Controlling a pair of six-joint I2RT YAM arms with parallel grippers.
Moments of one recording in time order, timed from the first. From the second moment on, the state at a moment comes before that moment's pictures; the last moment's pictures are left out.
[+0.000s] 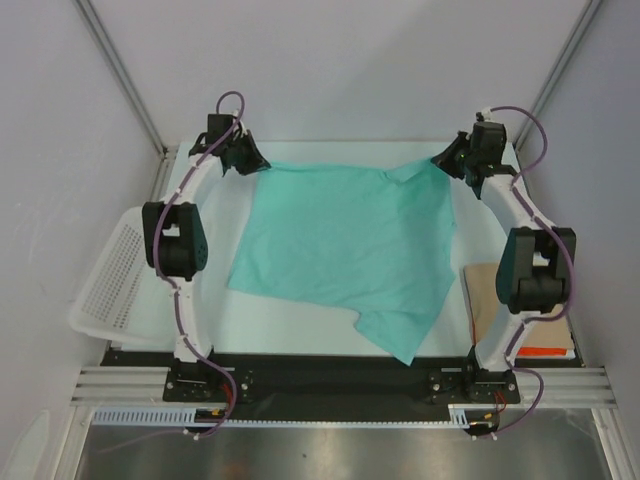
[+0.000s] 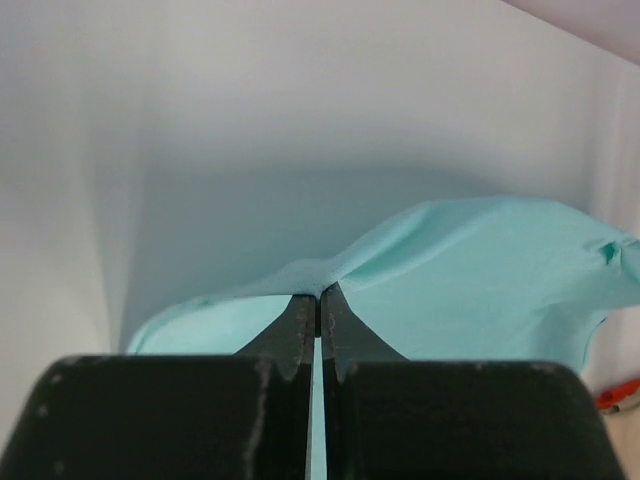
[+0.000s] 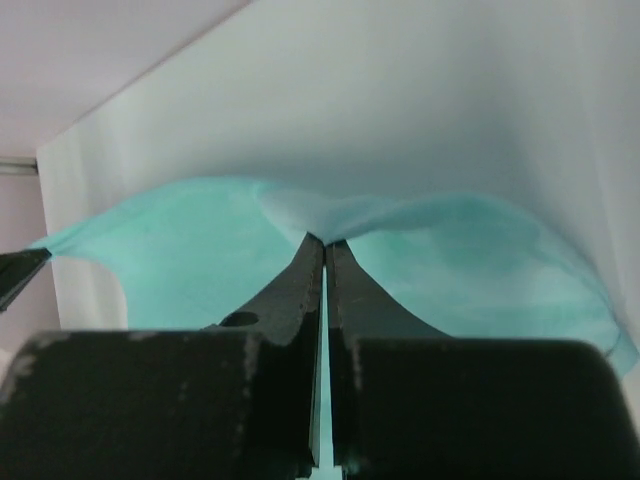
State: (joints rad) left arm -0.08 2.14 1.87 -0.44 0.32 -0.46; right arm -0.01 1.78 1.45 -0.15 -0.20 0.59
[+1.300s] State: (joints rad) left arm -0.01 2.30 2.03 -0.88 0.29 -0.35; right arm -0.07 1.65 1.25 -0.79 -0.40 0.86
